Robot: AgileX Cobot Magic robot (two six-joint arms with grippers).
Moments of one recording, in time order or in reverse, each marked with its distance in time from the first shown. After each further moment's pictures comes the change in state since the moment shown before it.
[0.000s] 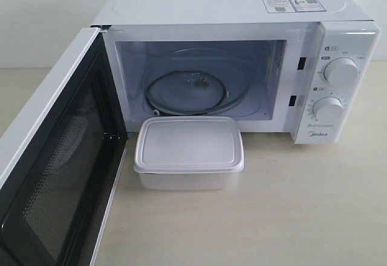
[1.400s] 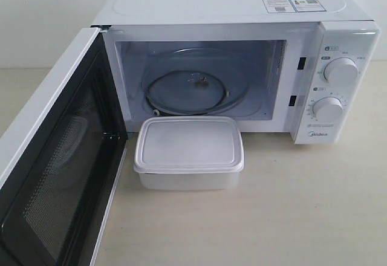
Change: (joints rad) left arm 0.000 0.000 0.000 0.000 0.000 0.000; right arm 0.000 0.360 -0.108 -0.012 -0.712 0.061
